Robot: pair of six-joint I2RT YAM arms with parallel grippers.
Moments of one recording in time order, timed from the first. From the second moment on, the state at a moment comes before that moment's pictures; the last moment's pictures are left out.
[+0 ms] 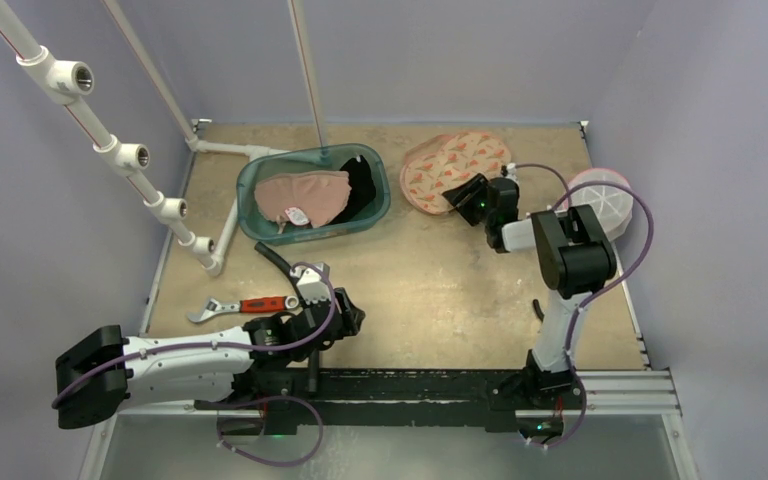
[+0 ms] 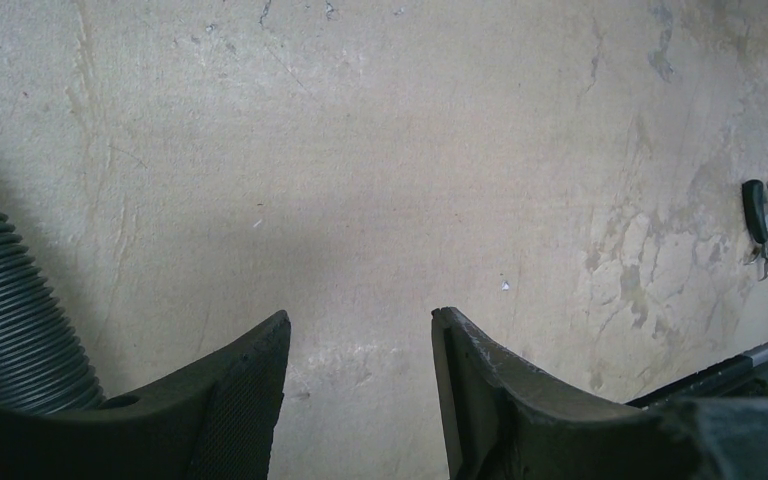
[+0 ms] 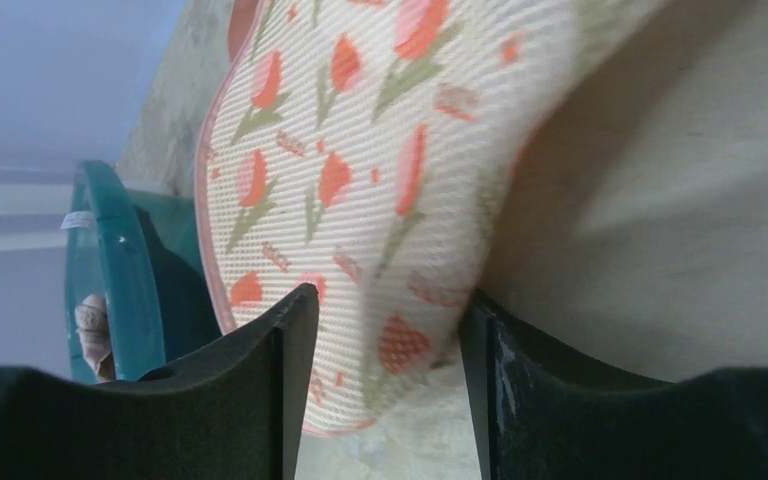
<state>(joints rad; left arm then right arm) -1.16 0.95 0.31 -0.08 -0.55 -1.09 0.17 1.96 0.87 0.62 -0.16 0.94</state>
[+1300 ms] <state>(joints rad) -1.17 0.89 0.32 0.04 -0.54 -0.95 0.17 1.25 0.90 0.10 0.44 0.70</state>
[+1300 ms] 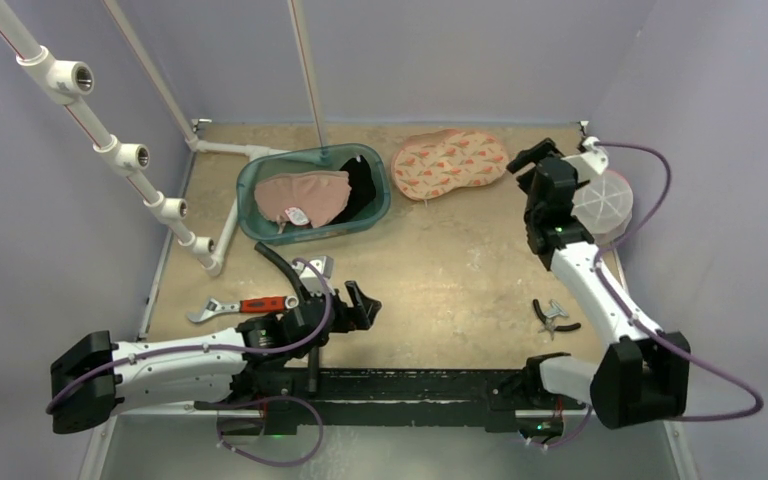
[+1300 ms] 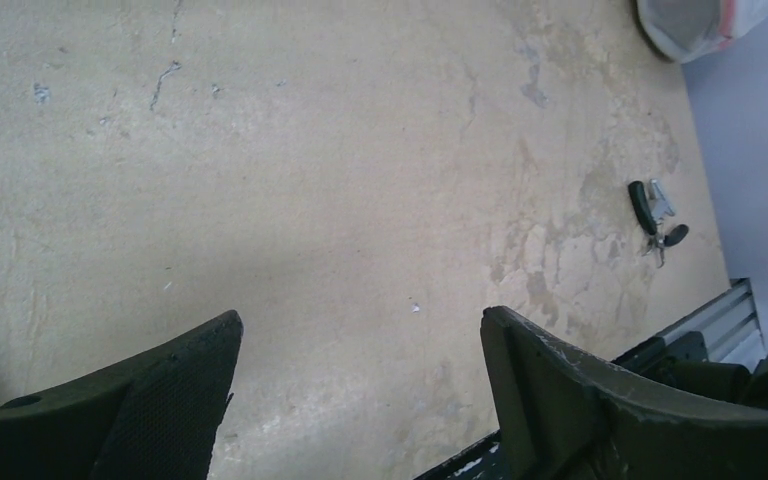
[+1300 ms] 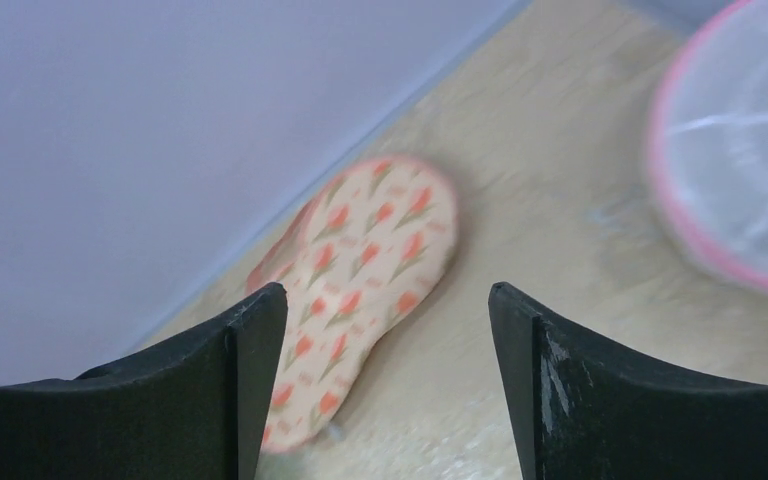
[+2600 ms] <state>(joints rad) -1.17 0.90 0.26 0.14 -0.45 -1.01 -0.01 1.65 1.09 -0.25 0.84 0.32</state>
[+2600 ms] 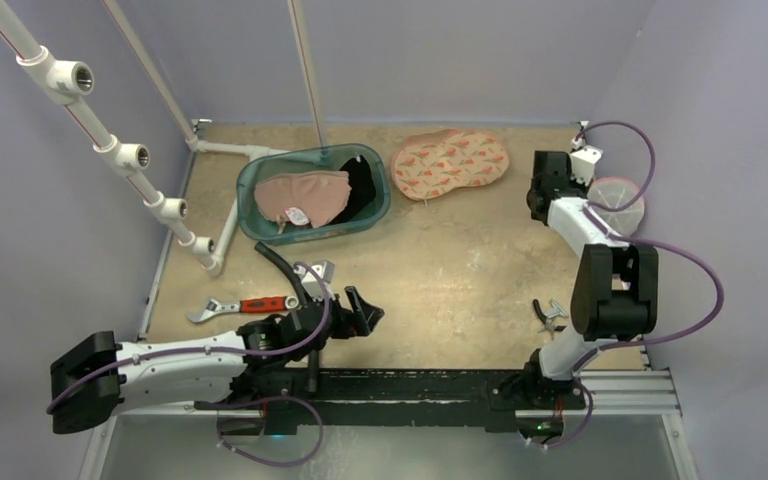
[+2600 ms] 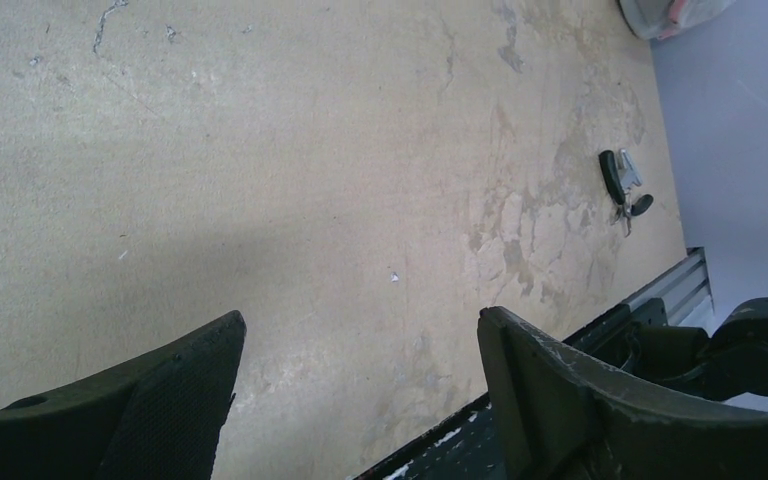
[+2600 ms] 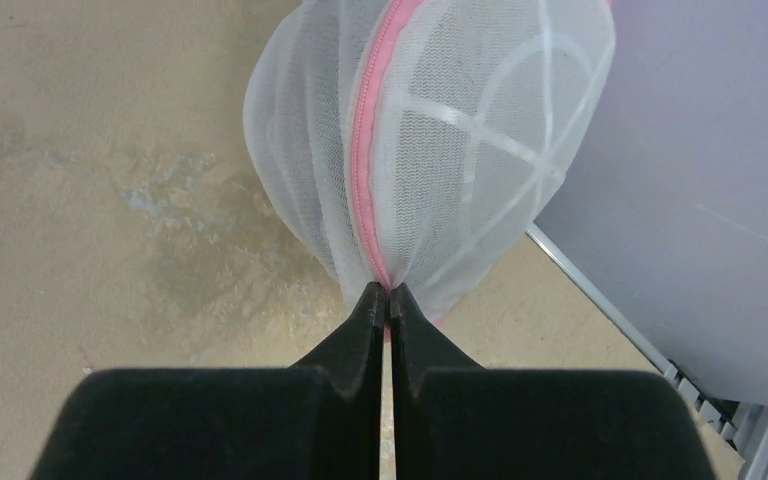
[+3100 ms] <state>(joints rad) -1.17 0.87 0.32 0.02 -0.48 -0.99 0.45 1.14 1.10 -0.36 0.77 0.40</state>
